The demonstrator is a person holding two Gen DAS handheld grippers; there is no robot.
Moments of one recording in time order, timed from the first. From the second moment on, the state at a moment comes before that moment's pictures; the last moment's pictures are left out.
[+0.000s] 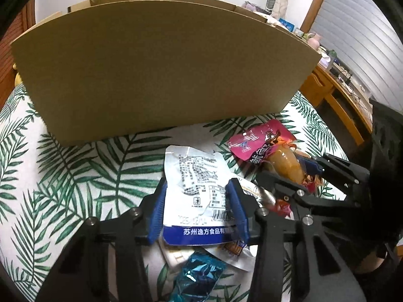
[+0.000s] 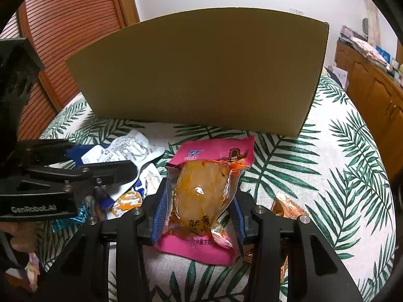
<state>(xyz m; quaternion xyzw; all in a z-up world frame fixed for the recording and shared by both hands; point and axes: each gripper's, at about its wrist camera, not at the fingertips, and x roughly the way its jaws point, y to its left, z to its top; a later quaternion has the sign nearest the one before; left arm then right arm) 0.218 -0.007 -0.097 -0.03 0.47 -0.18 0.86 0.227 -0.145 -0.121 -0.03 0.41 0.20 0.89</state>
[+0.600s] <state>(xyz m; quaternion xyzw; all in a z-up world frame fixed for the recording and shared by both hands) 0.186 -0.003 -0.070 -0.01 0.42 -0.17 0.89 0.226 -0.146 -0.121 -0.02 0.41 0.20 0.89</state>
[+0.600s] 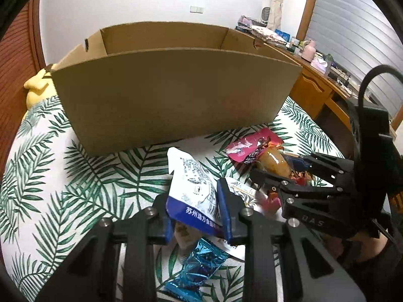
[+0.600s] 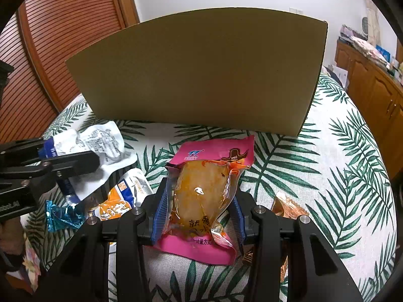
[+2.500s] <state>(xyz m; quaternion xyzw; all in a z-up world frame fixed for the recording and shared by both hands) 0.193 0.022 0.056 0.01 0.28 -0.16 0.95 0.213 -0.171 0.021 -0.01 0.29 0.23 0.93</state>
